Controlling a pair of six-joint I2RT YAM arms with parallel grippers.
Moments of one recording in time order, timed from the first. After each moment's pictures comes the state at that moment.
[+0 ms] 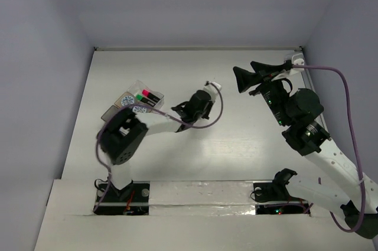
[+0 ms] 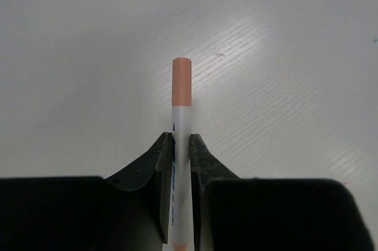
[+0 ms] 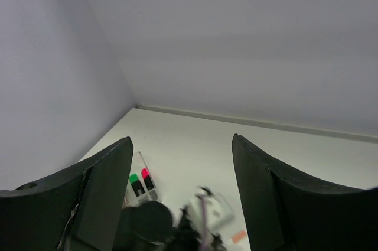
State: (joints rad) left arm -0.88 1.90 1.10 0.20 -0.23 -0.08; right arm 0.69 0.85 1.01 0.13 0.23 0.19
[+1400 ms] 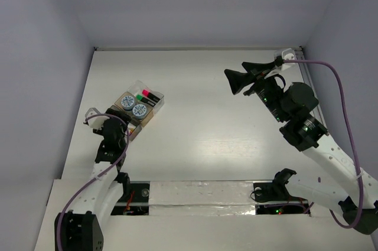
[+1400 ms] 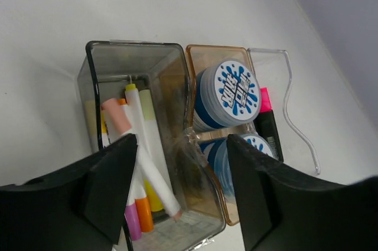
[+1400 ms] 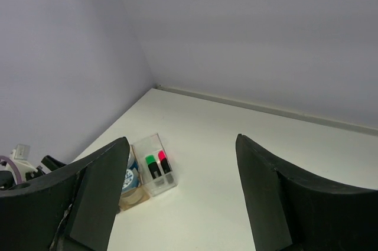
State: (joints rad) left arm -0.07 0.70 0.20 0.13 -0.48 -0.82; right arm 0.69 0.90 1.06 0.07 0.12 0.22
